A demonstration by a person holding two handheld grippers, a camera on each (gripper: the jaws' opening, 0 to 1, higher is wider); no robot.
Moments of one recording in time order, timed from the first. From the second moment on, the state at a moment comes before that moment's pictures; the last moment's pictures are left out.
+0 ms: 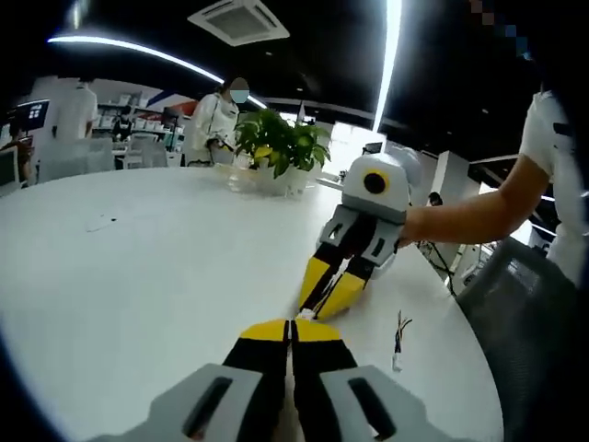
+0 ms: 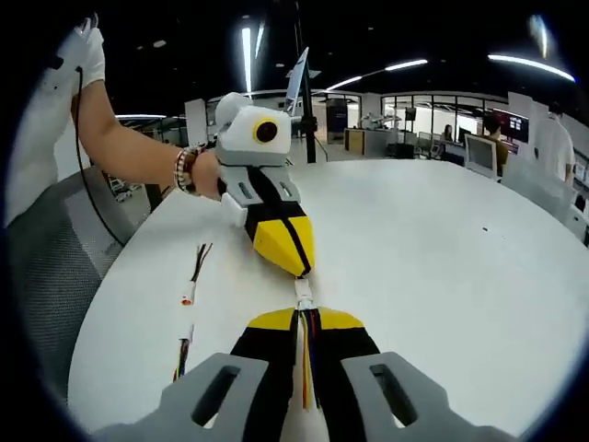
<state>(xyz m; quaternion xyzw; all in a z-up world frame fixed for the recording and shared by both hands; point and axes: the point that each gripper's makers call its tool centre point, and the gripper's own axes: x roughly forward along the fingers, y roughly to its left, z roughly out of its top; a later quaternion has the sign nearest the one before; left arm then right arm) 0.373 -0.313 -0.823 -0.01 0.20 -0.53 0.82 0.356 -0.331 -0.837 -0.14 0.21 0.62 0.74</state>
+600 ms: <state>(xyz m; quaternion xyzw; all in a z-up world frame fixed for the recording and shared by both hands) 0.374 -0.312 -0.840 0.00 0.23 -0.52 0.82 0.358 -0.330 -0.848 -0.13 0.23 0.62 0.74</state>
